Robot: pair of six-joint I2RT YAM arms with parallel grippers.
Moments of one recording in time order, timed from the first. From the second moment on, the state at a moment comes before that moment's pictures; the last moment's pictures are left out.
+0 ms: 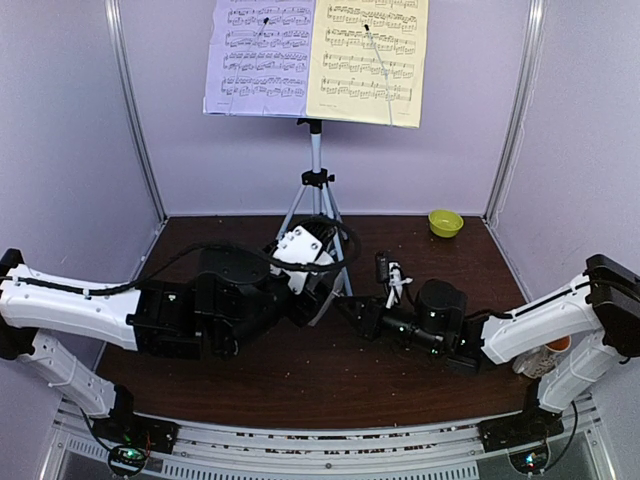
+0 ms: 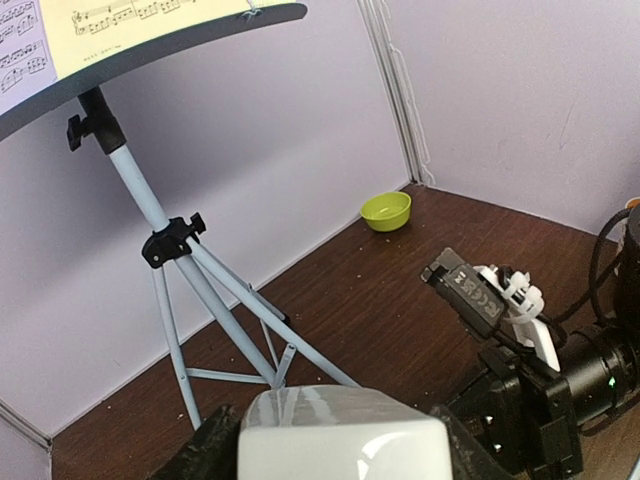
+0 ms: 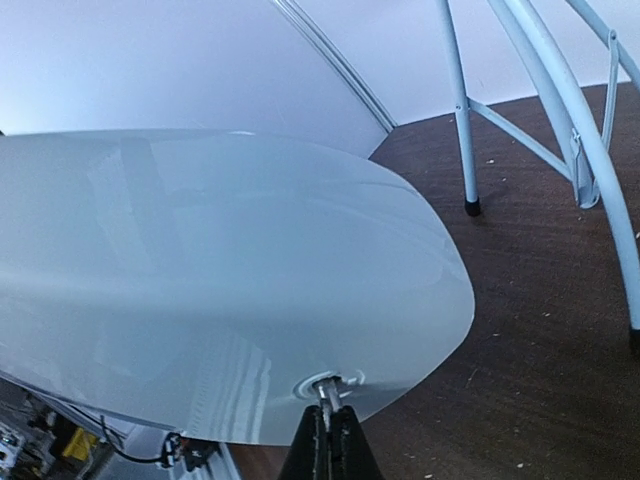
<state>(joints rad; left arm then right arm) -1.42 1.40 1.12 0.05 -0.80 0.14 1.07 1.49 0.56 0.86 0.06 0.69</state>
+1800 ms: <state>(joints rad) -1.26 1.66 1.21 -0.18 -0.76 -0.51 1.04 1.11 0.38 0.57 0.17 0.79</state>
